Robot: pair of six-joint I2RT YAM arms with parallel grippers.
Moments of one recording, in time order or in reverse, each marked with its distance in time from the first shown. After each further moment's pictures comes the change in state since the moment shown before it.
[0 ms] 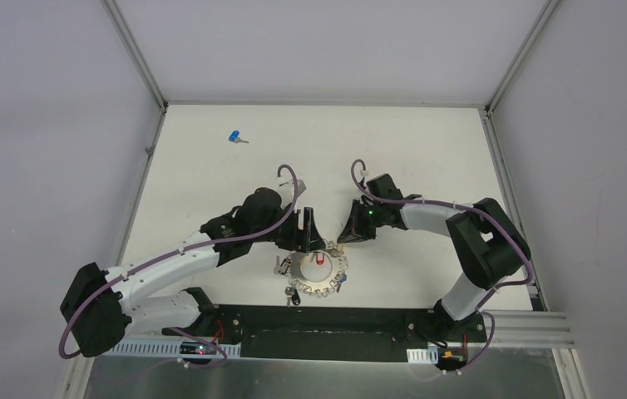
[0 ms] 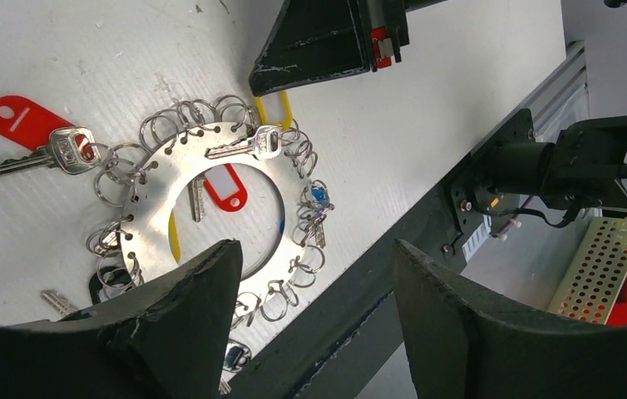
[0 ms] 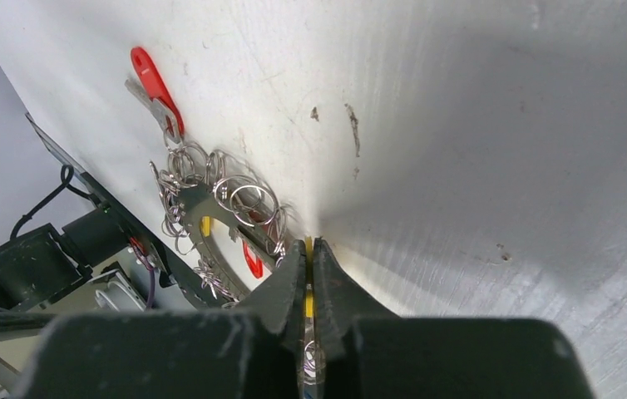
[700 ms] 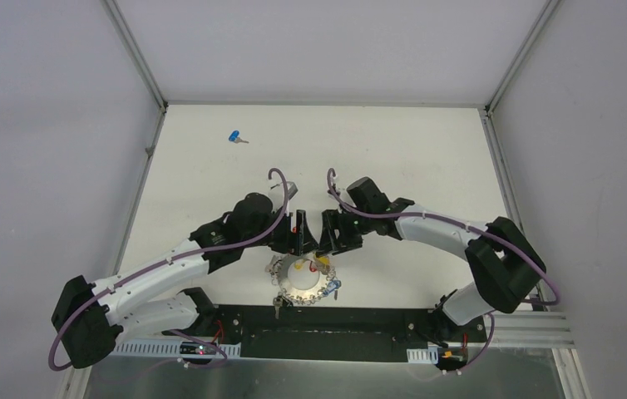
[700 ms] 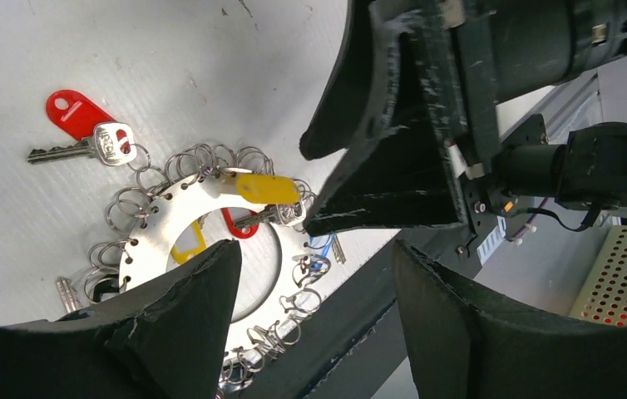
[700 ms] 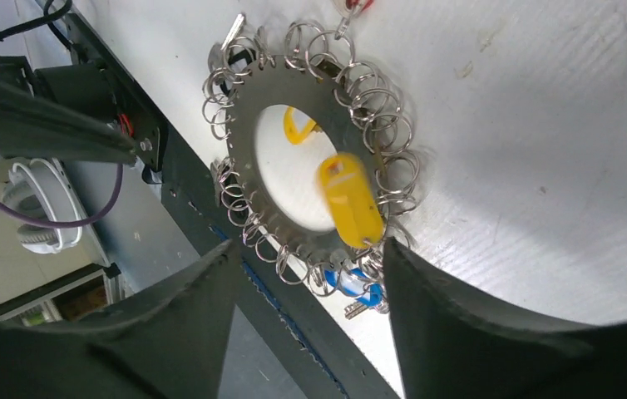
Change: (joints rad) left arm 0.000 -0.102 -0.042 -0.030 -0.052 0.022; right arm 0.212 -0.139 0.058 -0.121 -0.038 -0.171
